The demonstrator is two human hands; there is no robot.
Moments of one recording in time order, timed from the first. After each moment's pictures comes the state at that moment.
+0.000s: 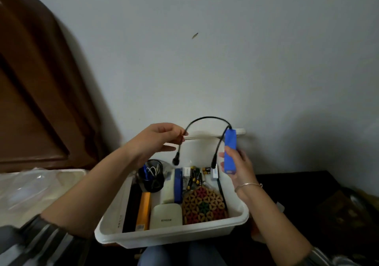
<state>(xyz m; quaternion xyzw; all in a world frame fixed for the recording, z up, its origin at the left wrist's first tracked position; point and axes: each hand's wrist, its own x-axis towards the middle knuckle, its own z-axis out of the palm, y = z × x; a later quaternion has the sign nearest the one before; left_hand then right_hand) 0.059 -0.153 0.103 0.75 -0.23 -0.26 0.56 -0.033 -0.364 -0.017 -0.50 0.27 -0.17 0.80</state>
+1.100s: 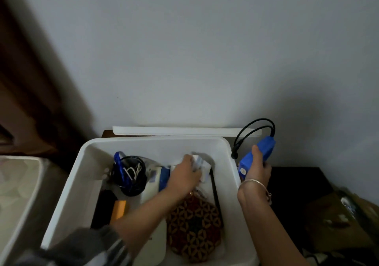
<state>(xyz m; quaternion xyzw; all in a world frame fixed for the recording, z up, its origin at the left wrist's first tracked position) 0.103 -0.265 -0.113 0.87 -0.13 -0.23 0.41 0.041 -0.410 -0.070 -0.41 0.51 -0.34 0.68</state>
